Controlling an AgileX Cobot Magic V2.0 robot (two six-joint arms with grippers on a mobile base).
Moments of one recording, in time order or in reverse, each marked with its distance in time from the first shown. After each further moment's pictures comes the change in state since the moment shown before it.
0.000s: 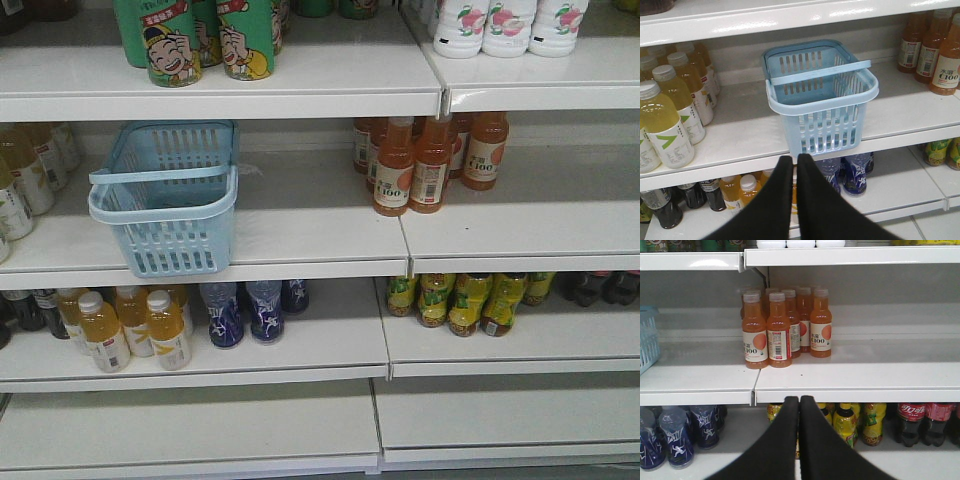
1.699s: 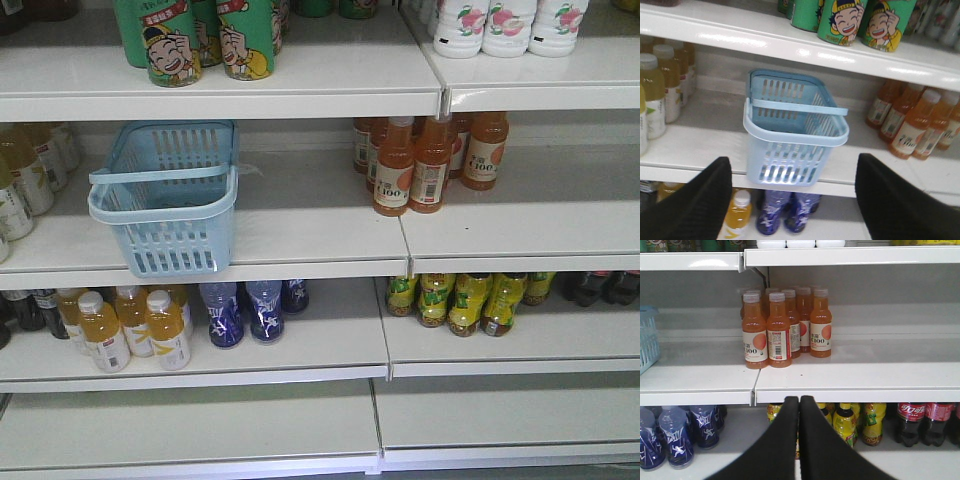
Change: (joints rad) left arm 0.000 0.001 0.000 -0.357 -0.100 0.000; right arm 0.000 0.000 0.000 0.000 0.000 0.000
